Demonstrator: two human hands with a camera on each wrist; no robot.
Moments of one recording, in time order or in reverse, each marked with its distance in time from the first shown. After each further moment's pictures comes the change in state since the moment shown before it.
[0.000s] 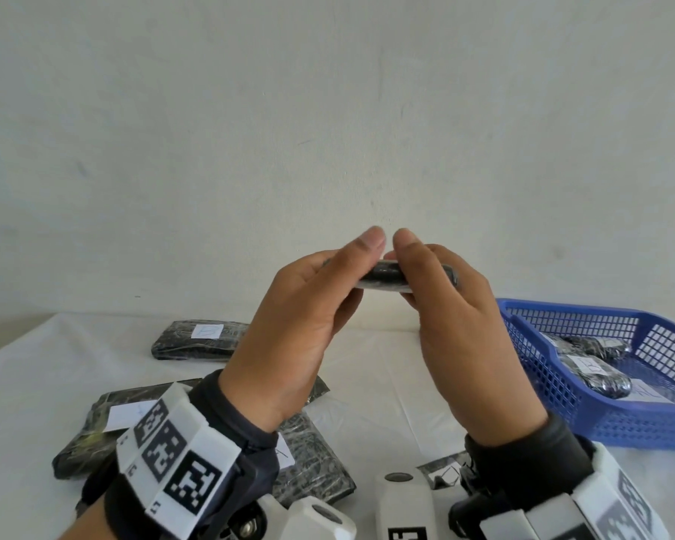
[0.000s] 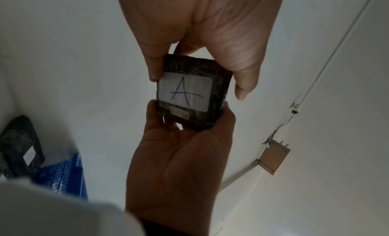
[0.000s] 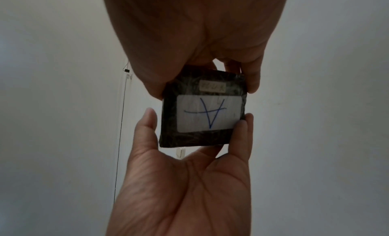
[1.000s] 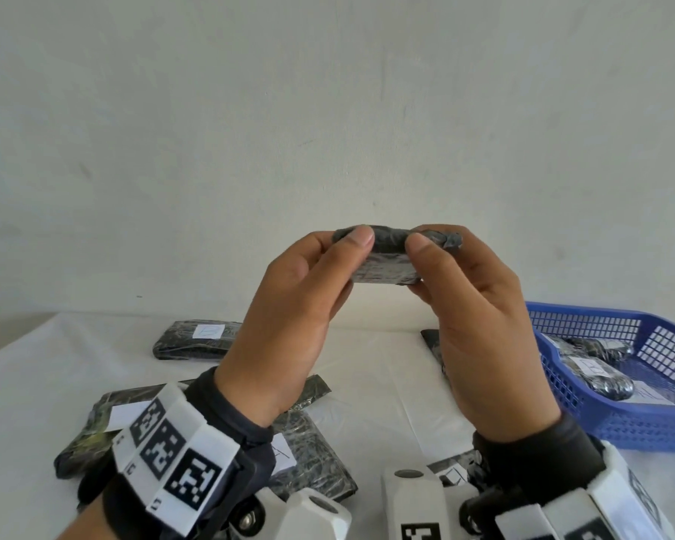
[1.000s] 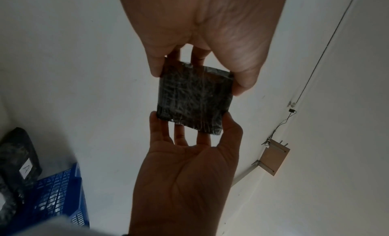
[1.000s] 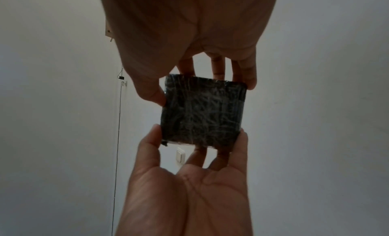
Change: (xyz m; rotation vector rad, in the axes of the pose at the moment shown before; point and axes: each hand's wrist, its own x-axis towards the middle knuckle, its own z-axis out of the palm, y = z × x) left_hand 0.003 0.001 -0.007 -0.001 0.050 0.076; right_hand 0.003 -0.001 -0.006 0.169 0.038 -0.143
